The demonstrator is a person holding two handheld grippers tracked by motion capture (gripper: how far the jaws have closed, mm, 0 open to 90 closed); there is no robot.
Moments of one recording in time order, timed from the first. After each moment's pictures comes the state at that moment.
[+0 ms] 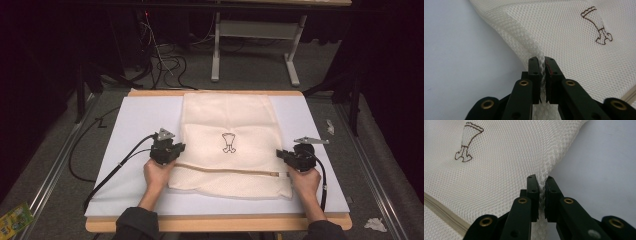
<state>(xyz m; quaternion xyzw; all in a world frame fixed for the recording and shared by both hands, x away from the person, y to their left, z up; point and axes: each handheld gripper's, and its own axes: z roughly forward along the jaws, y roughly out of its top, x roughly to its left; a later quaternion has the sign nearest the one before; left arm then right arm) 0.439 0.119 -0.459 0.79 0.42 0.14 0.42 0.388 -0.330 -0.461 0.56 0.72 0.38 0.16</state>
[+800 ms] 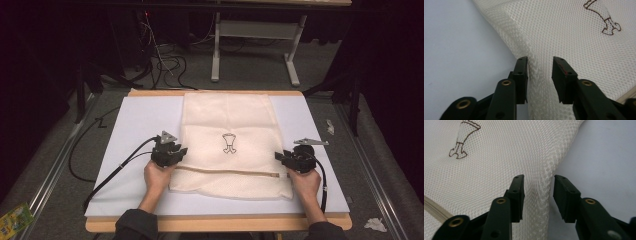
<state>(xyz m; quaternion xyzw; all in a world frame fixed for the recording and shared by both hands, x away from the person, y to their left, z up) 0.432 0.116 -0.464 0.80 0.42 0.16 0.40 0.387 -0.331 -0.466 0.56 0.72 0.37 0.16</state>
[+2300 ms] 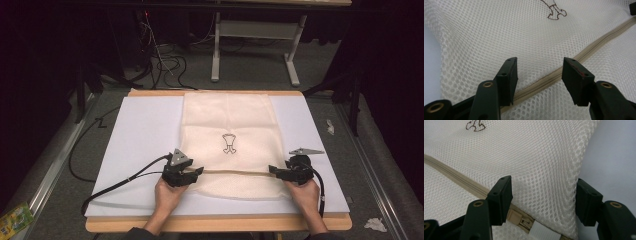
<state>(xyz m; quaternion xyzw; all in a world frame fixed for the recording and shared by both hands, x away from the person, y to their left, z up) 0.379 0.084 -0.480 0.81 0.37 0.12 0.43 0.359 -0.315 -0.472 0.55 0.75 0.35 0.13</state>
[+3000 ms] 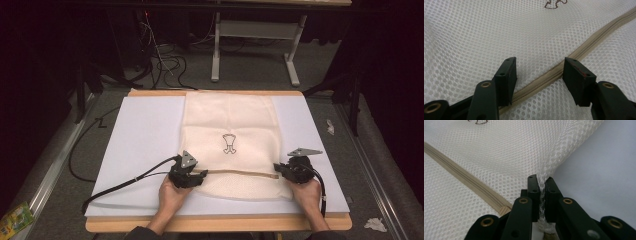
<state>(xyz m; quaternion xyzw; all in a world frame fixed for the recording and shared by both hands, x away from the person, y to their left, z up) 0.378 0.066 -0.484 0.84 0.35 0.14 0.40 0.358 -0.316 -0.469 0.51 0.77 0.34 0.15</state>
